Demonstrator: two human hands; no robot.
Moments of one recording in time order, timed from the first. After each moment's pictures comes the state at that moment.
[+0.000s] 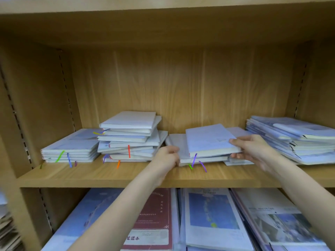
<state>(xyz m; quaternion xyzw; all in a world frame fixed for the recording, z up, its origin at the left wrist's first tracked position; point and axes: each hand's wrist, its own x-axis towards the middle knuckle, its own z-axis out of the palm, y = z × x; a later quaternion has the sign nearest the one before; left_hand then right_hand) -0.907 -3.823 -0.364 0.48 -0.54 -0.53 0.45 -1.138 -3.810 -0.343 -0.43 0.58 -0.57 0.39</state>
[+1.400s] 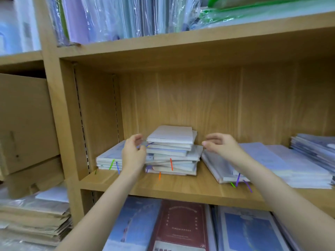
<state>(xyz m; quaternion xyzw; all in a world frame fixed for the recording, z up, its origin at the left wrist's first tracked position) -0.747 -3.827 -0.328 0.55 -0.54 -0.12 0.63 -0.988 -3.840 -0.311 -0.66 0.47 -0.51 0.29</state>
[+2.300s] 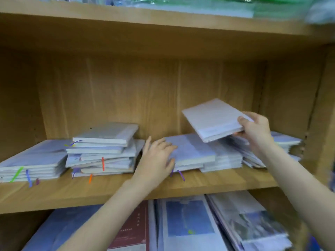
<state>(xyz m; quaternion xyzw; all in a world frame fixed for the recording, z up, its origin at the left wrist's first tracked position) -0.918 -3.825 -0.350 0.38 -0.86 0.09 0.33 -1.159 -3.778 -0.283 -0.40 0.55 -0.72 0.15</state>
